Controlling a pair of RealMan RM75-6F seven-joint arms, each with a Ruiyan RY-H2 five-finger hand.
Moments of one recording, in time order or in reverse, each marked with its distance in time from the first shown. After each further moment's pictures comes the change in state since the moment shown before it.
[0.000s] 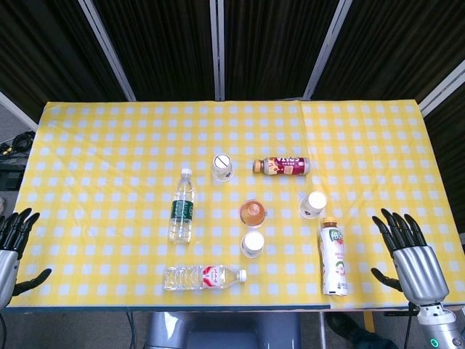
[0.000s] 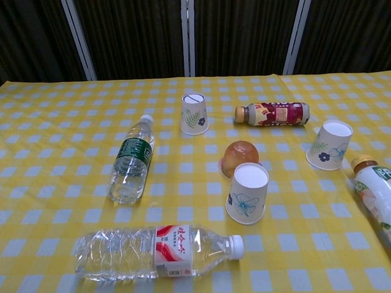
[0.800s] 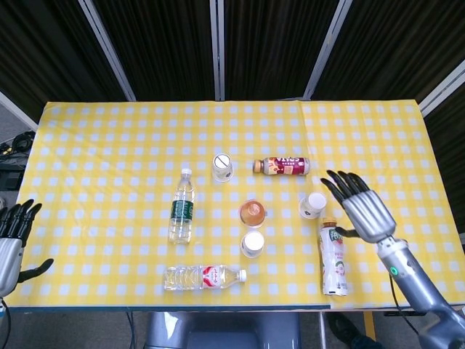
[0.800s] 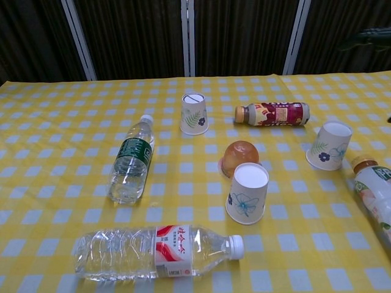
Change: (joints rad) left arm -0.053 -0.026 -0.059 0.012 -0.122 -0.074 0.030; right arm 0.425 -0.020 0.199 0.100 0.155 -0.521 0.092
